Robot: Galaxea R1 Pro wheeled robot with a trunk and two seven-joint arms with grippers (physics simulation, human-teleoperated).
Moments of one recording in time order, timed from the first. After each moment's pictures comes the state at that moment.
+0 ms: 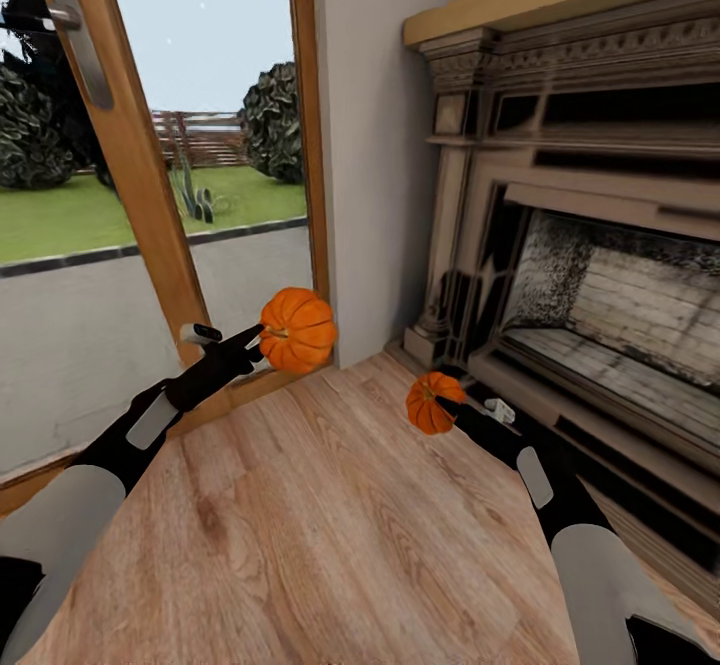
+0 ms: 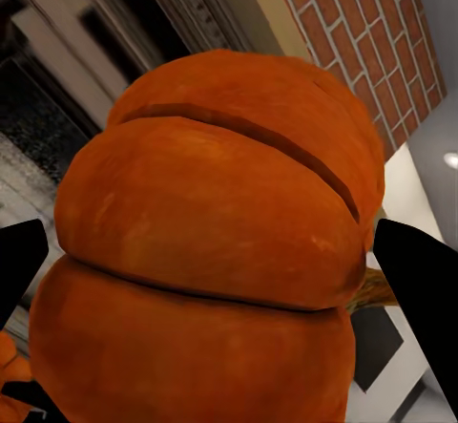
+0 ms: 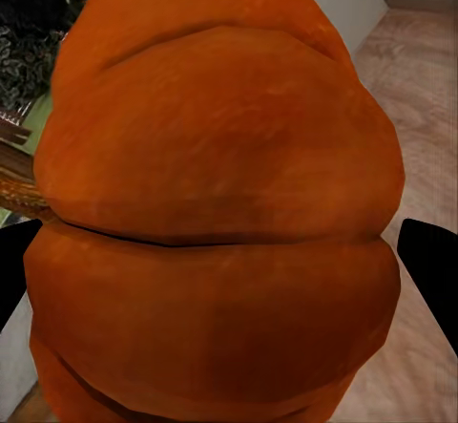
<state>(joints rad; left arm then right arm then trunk) -0.94 0.26 -0.26 -0.63 1.08 0.54 -1.31 -0.76 -0.01 -0.37 -0.66 -0.29 0.40 0.55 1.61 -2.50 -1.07</state>
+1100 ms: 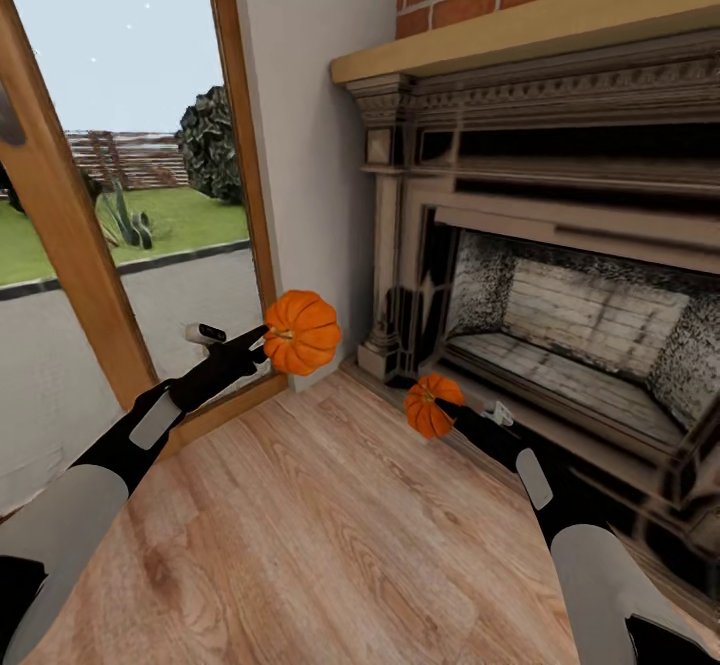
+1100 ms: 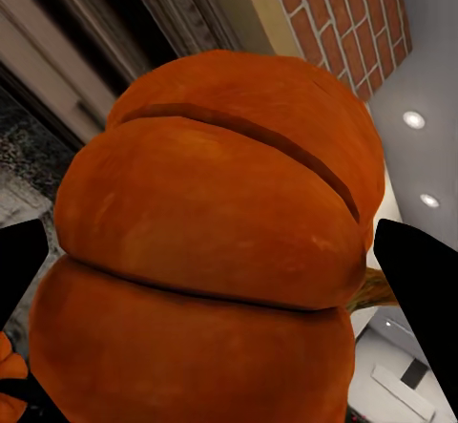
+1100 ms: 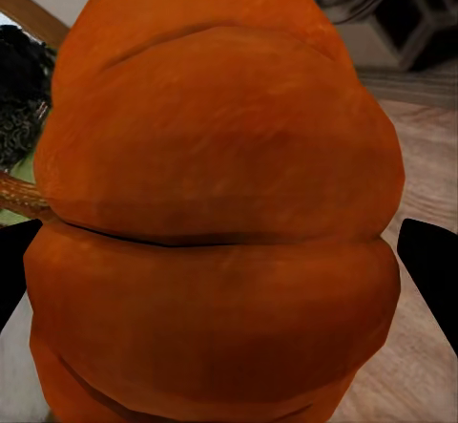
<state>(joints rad) -0.94 0.25 -0.26 -0.63 1.07 0.55 -1.30 -0.76 -0.01 -0.37 -0.64 -0.30 0.40 0.55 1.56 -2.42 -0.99</state>
